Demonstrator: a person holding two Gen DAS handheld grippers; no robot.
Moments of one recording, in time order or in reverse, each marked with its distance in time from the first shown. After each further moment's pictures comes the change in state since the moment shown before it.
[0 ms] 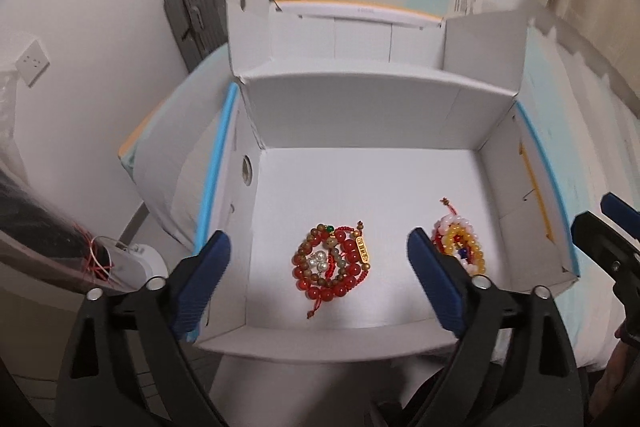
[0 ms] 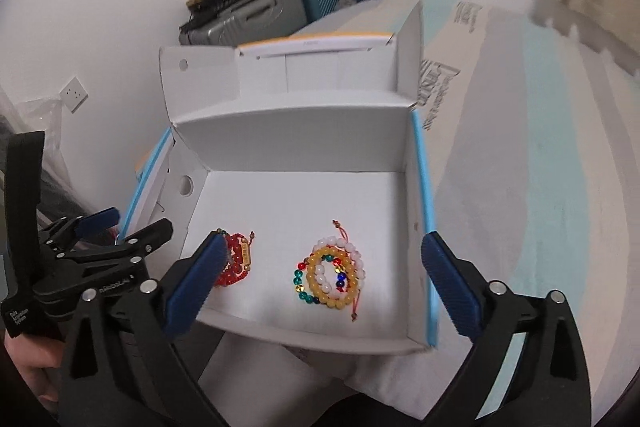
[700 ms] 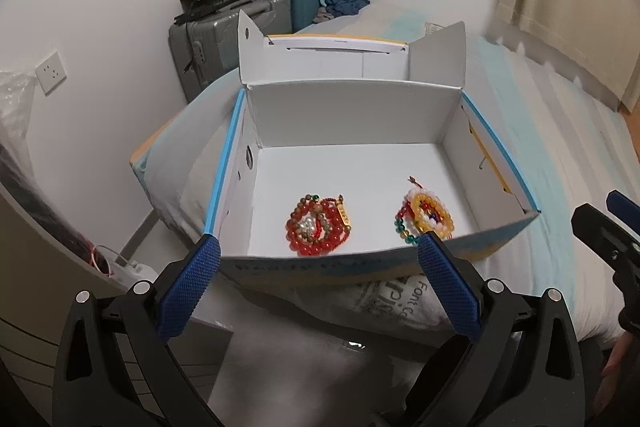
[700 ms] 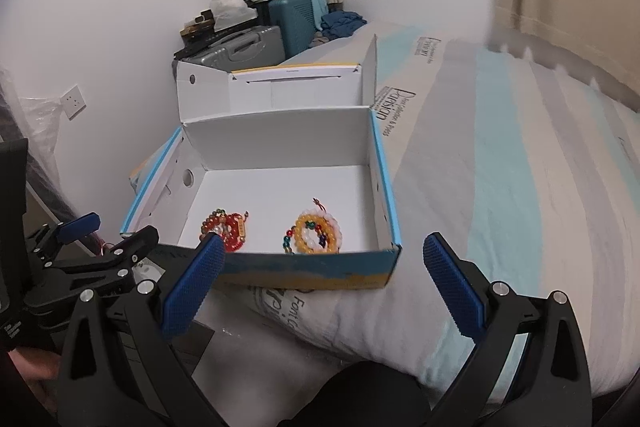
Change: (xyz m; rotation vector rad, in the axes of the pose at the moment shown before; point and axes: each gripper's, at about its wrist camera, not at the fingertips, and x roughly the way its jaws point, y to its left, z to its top) left arm -0.067 -0.008 -0.078 0.047 -0.166 -0.035; right arm -0.077 0.012 -0.080 0.013 -0.145 -0.110
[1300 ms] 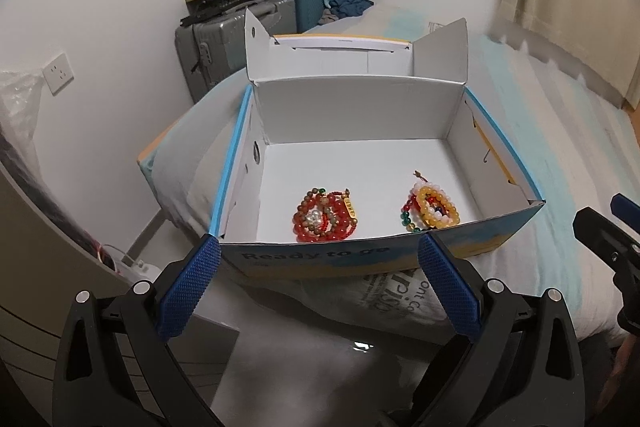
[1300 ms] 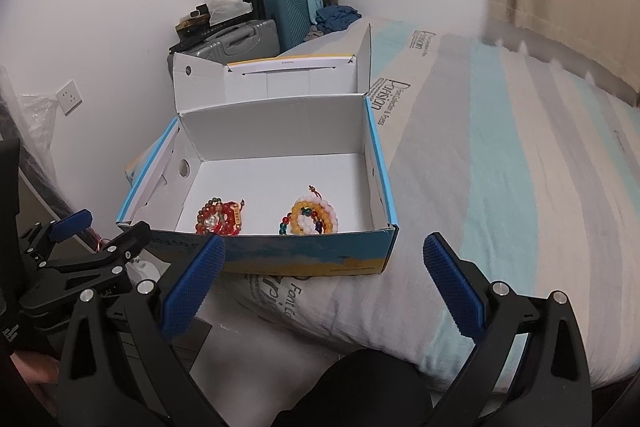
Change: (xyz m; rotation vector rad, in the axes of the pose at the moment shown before) left arm -0.002 0.000 -0.012 -0.001 -0.005 0.026; right arm 0.000 0.000 -0.011 0.008 0.011 -0.014
